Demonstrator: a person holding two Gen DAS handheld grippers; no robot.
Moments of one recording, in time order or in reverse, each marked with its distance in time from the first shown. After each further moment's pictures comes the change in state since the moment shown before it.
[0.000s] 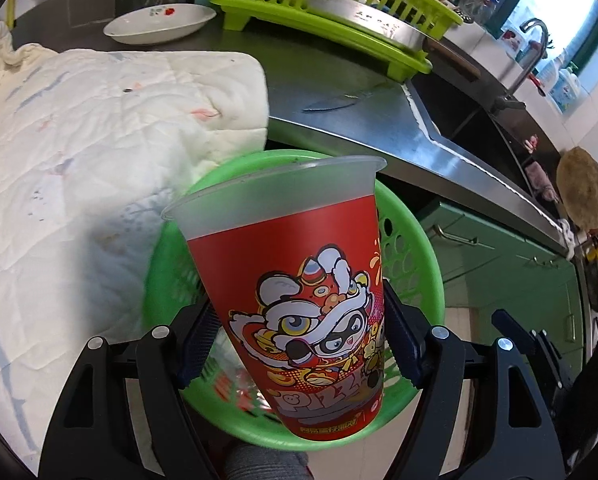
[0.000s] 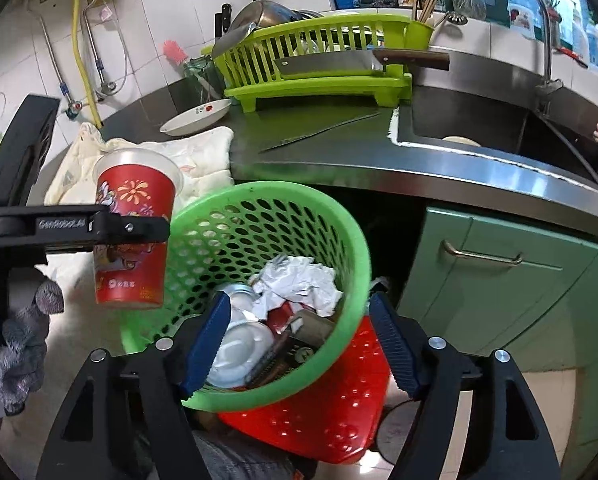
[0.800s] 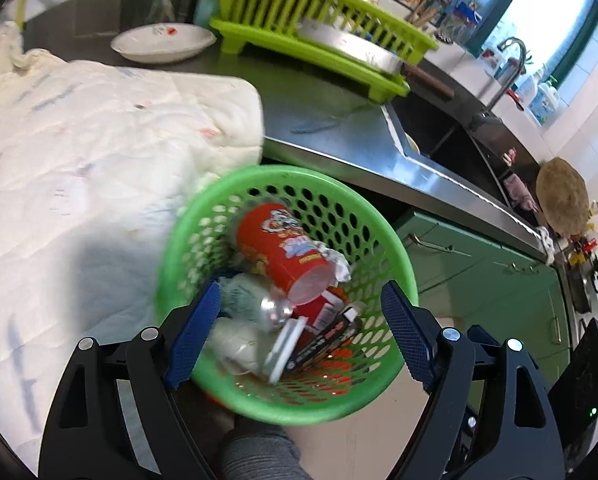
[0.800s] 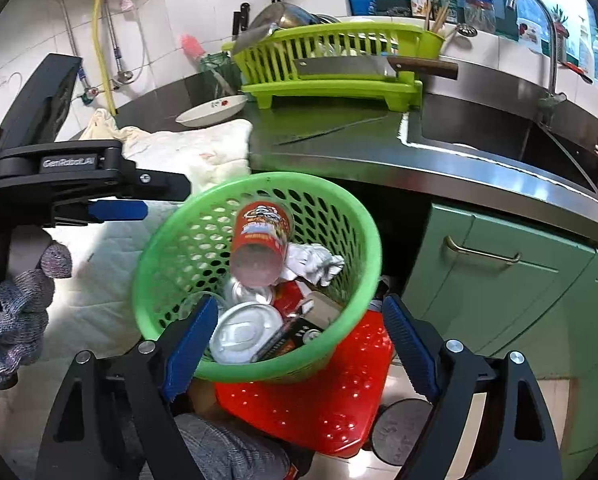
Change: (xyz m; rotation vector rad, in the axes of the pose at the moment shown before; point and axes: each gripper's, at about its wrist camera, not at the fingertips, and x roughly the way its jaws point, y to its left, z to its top) left arm -0.050 0.008 -0.020 -0.008 -0.090 -0.045; right arm -0.021 0.024 -0.018 -0.048 -0.022 0.016
